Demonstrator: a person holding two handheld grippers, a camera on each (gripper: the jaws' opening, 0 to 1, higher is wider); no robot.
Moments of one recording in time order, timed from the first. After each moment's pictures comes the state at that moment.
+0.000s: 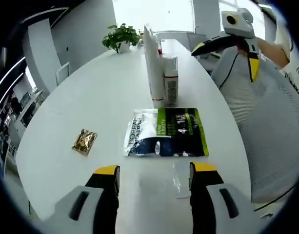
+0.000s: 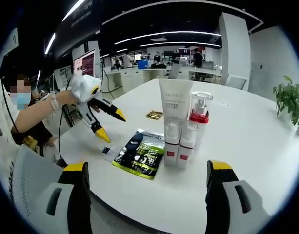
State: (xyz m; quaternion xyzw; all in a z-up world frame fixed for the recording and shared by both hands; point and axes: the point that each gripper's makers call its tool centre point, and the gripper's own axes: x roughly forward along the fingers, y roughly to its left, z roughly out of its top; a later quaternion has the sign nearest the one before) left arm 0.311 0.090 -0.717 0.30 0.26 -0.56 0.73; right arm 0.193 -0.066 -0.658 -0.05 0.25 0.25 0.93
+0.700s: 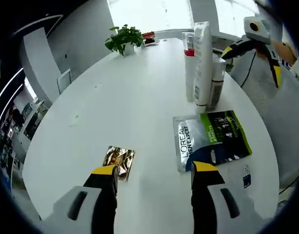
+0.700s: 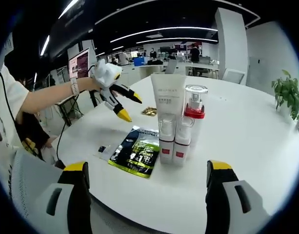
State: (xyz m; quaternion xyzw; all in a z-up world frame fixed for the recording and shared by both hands) left arm 0.383 0.059 -0.718 0.33 0.24 -0.57 0.71; right arm 0.200 -0.074 -0.667 -0.04 0.27 0.24 0.93
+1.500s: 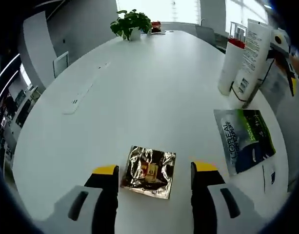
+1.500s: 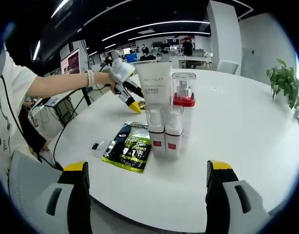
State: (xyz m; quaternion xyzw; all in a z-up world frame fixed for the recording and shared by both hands) left arm 0.455 0.047 -0.757 0.31 0.30 -0.57 0.70; right arm 0.202 -0.089 -0.683 -0.01 0.30 0.22 0.93
